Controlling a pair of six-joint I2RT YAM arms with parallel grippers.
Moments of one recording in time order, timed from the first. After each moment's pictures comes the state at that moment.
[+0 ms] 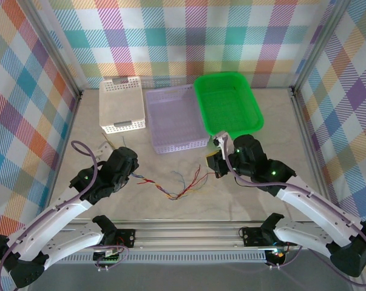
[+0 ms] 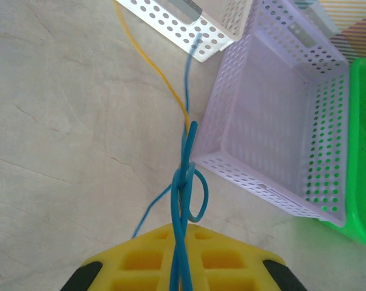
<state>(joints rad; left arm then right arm) -0.72 0.84 0.89 -0.90 -0.54 -1.27 0.75 0.94 0.87 -0.48 -0.19 0.23</state>
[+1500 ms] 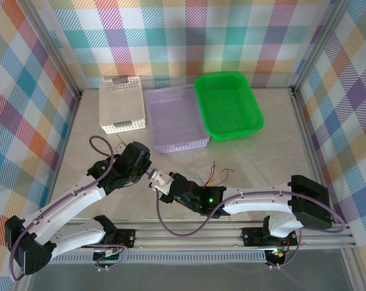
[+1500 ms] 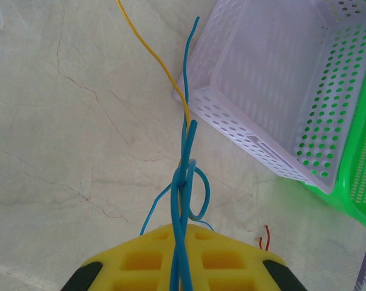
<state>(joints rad) -0.72 1.01 0.89 -0.79 -0.32 -1.44 1.38 1.46 0.87 0.22 0.45 -0.18</state>
